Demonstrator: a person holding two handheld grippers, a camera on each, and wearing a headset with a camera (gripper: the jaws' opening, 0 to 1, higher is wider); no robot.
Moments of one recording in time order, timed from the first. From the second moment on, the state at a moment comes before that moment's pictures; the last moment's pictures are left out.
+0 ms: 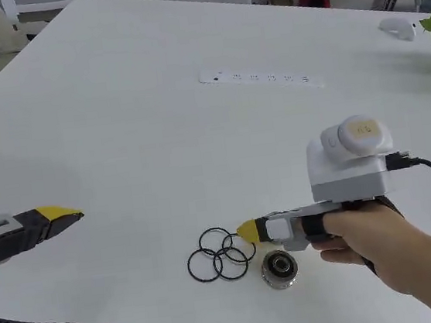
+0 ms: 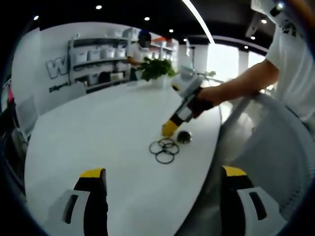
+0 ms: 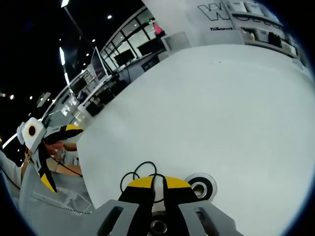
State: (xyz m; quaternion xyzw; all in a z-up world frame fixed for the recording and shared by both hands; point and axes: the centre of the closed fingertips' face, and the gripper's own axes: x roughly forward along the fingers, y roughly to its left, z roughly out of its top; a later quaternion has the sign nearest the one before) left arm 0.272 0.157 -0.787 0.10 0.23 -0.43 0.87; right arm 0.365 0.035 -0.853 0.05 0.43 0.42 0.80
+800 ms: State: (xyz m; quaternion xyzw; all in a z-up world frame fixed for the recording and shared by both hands) left arm 0.266 0.151 -0.786 0.11 0.23 -0.45 0.86; right arm 0.346 -0.014 -0.798 0.05 0.36 0.47 0.80
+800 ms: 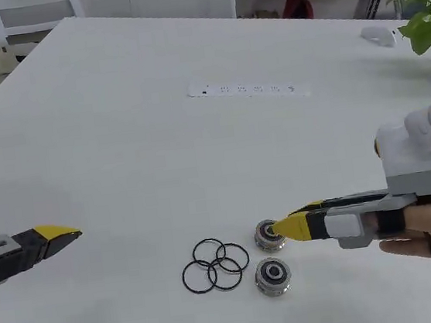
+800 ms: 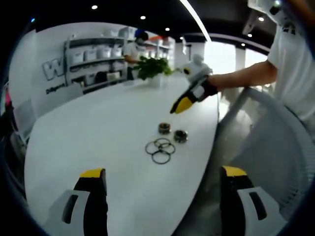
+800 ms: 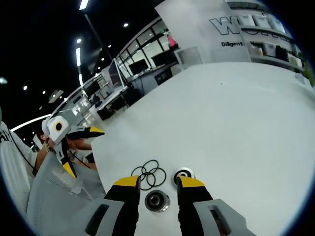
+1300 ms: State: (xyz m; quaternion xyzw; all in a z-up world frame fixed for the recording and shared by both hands) left arm 0.264 0.149 -0.785 0.11 0.24 -0.44 0.86; right arm 0.330 -0.067 -0.759 0.07 0.29 0.46 0.84
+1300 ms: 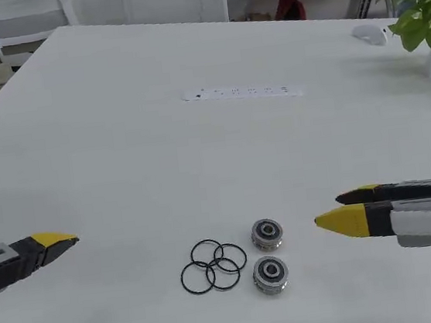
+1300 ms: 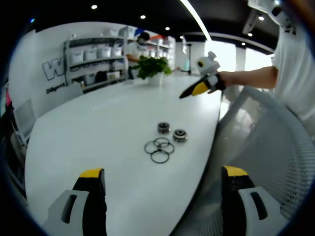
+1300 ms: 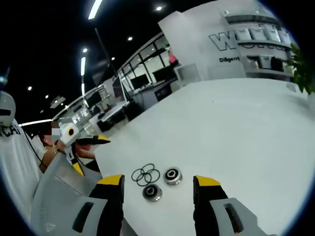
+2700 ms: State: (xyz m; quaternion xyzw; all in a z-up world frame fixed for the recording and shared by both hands) left arm 0.251 0.134 -0.776 0.08 0.24 -0.45 0.85; right arm 0.274 -0.122 -0.824 -0.08 0.38 0.40 0.83
